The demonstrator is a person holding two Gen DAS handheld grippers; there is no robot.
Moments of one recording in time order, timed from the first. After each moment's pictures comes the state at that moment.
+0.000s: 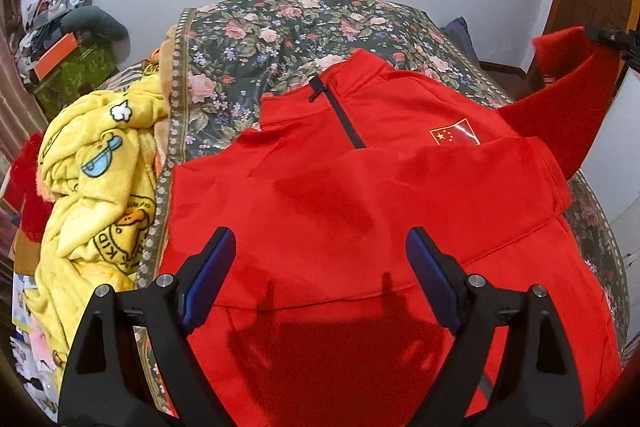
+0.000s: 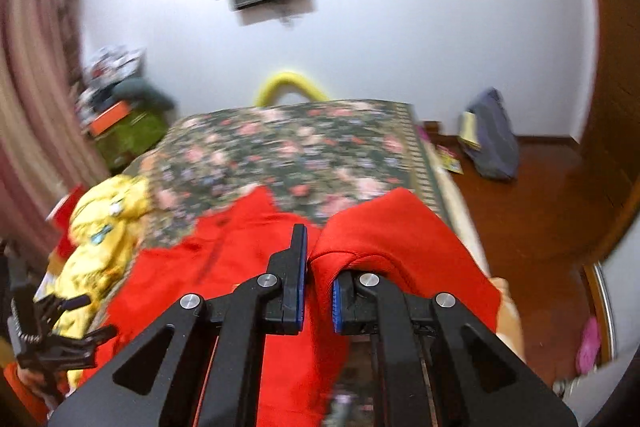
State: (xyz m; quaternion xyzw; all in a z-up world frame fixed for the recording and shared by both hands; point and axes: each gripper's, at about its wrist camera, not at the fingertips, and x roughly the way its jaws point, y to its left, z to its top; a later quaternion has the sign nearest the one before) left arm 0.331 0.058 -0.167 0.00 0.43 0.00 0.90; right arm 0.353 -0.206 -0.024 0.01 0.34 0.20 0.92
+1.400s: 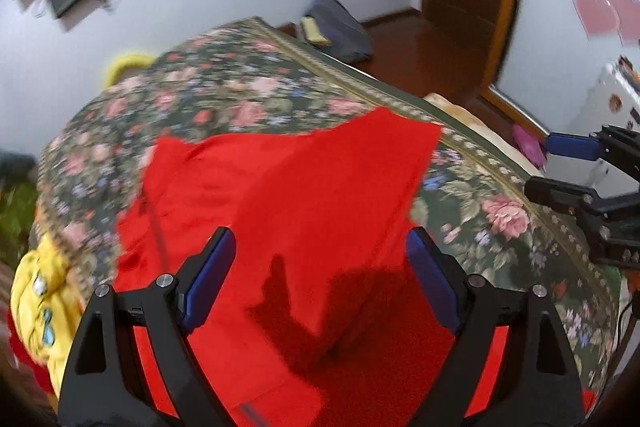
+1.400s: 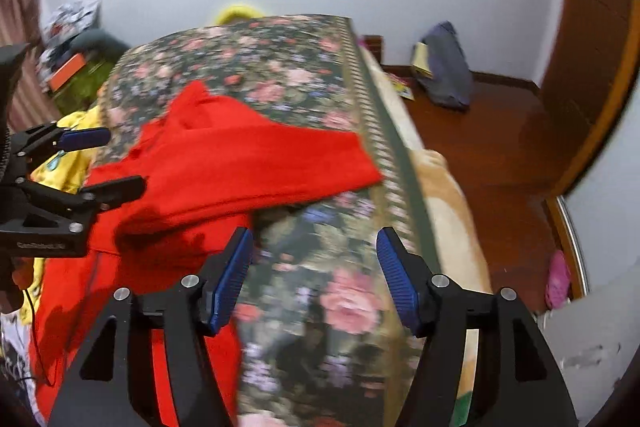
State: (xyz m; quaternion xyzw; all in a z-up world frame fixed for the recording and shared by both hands) left arm 0.416 -0.182 -0.154 0.16 0.44 -0.18 0.87; right arm 0.295 -0.313 -0.115 0.01 0.44 0.09 0.89
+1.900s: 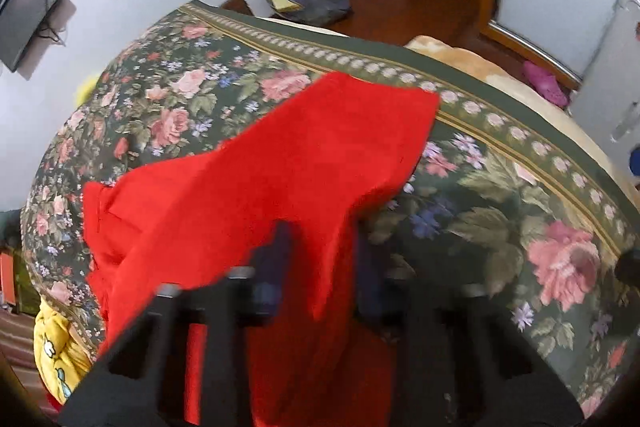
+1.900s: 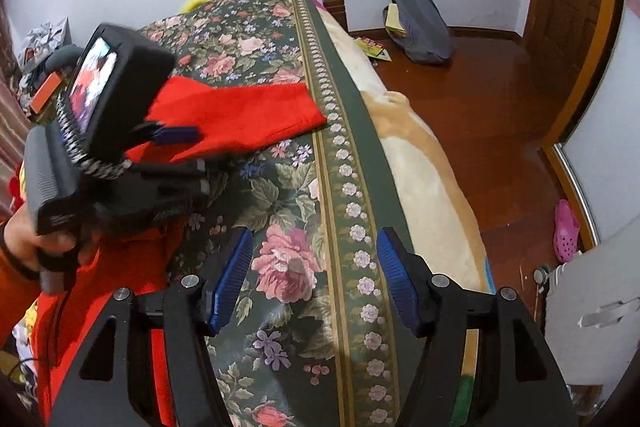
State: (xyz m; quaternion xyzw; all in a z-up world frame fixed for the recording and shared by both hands) left arm 0.475 -0.271 -0.237 0.26 0.46 -0.18 0.83; right arm 0.295 -0.349 -0.146 0.04 0.47 0.08 0.88
